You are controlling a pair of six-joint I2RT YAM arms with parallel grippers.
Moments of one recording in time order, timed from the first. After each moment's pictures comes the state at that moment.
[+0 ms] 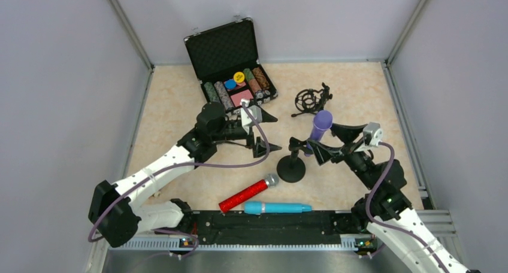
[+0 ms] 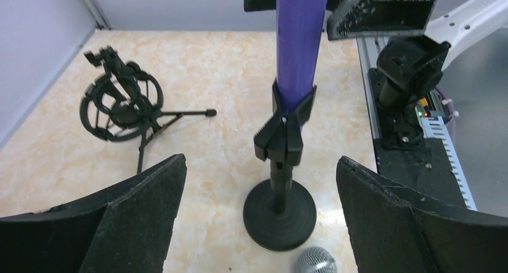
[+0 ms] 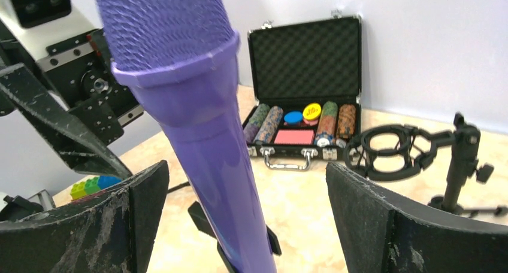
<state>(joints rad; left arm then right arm) -0.69 1.18 0.89 0.24 0.77 0.12 0.56 0.29 0.34 0.28 -0.15 0.25</state>
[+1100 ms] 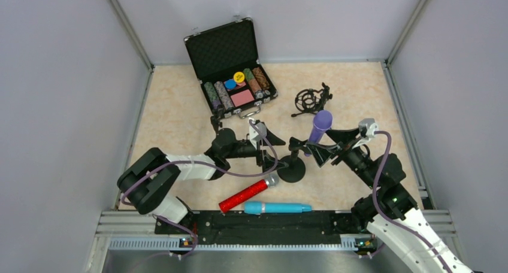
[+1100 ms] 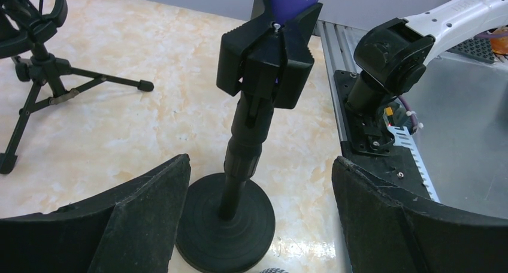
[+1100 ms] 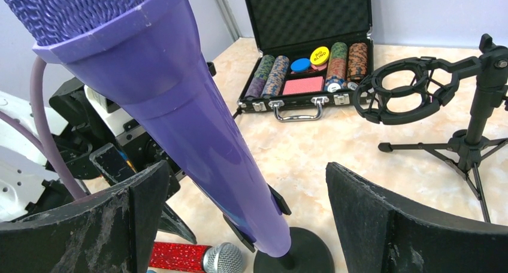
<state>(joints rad) -0.75 1.50 0.52 1.02 0.77 -0.22 0.56 0.30 0.43 -0.01 -0.14 0.36</state>
